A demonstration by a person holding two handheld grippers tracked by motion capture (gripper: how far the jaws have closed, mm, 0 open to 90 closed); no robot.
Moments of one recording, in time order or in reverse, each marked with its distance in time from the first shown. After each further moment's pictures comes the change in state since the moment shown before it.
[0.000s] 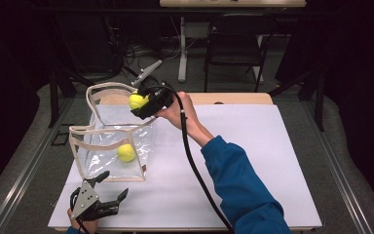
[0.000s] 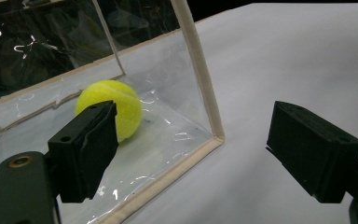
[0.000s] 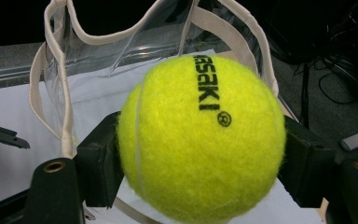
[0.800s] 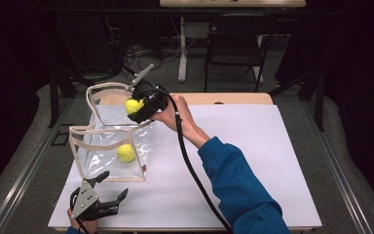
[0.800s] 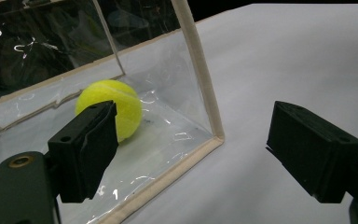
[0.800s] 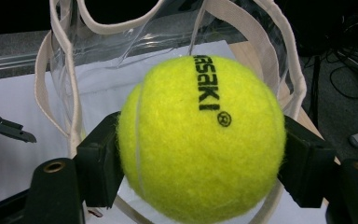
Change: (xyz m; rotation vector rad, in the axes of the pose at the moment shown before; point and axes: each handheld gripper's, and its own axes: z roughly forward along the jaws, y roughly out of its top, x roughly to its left) left arm 0.000 0.000 0.000 0.000 0.000 0.000; right arm 0.008 0.003 0.013 0.047 0.027 -0.012
